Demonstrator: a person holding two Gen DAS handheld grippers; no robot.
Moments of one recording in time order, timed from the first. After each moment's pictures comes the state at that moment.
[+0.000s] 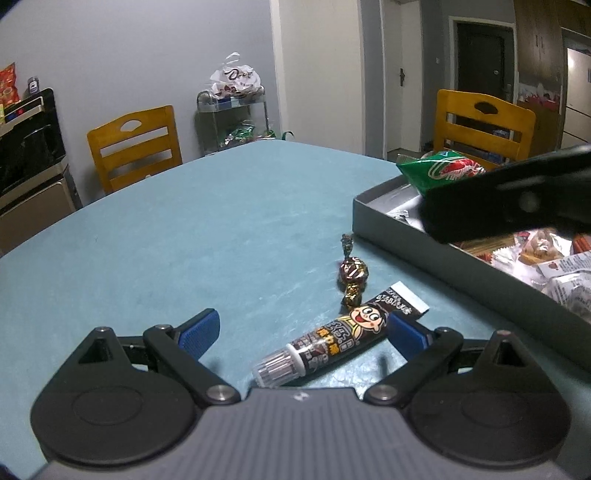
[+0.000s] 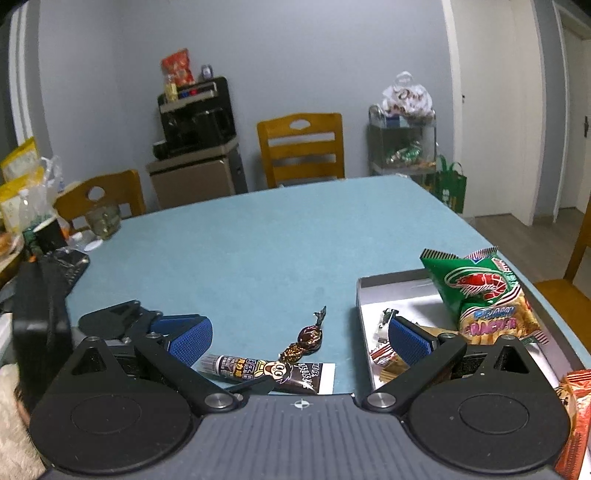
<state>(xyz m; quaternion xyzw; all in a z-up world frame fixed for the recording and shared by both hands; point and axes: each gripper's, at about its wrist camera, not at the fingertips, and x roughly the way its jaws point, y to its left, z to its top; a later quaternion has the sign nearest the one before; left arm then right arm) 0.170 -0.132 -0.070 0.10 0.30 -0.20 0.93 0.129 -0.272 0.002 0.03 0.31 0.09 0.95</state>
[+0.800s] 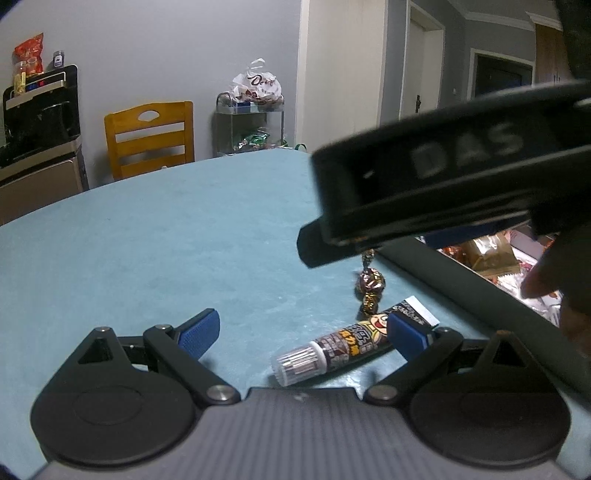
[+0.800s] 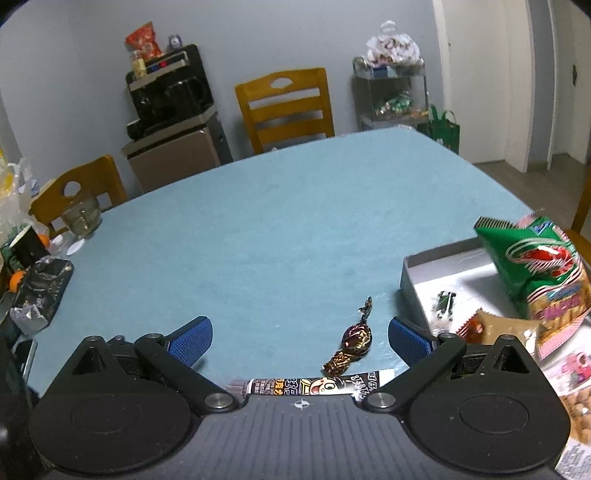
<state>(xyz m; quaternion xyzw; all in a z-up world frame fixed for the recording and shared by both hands) 0.167 -0.104 -0.073 0.03 0.29 -0.19 0.94 0.186 -0.229 -0.019 0.08 0.38 0.06 0.92</state>
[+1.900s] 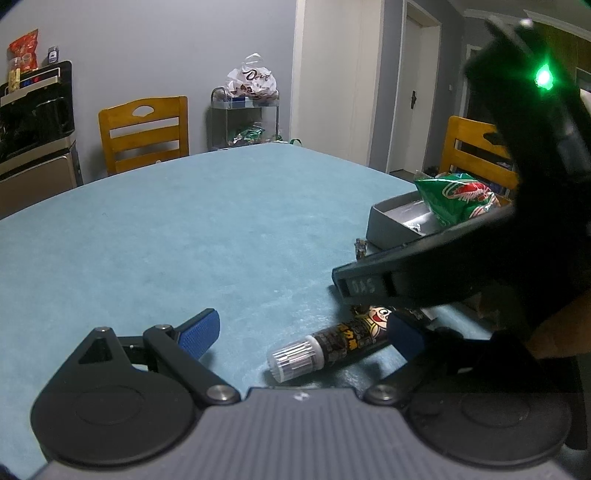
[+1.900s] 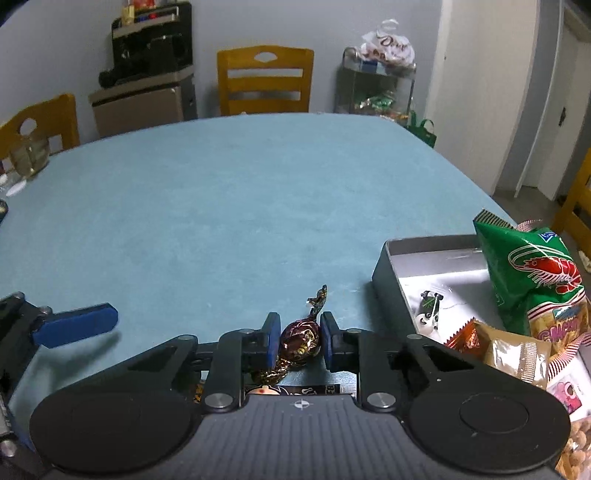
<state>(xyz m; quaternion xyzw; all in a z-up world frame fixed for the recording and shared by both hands) 0.173 -0.108 -0.081 0.04 0.29 -0.20 0.93 0.209 -0.209 -0.071 -0.03 0.39 0.01 0.92</state>
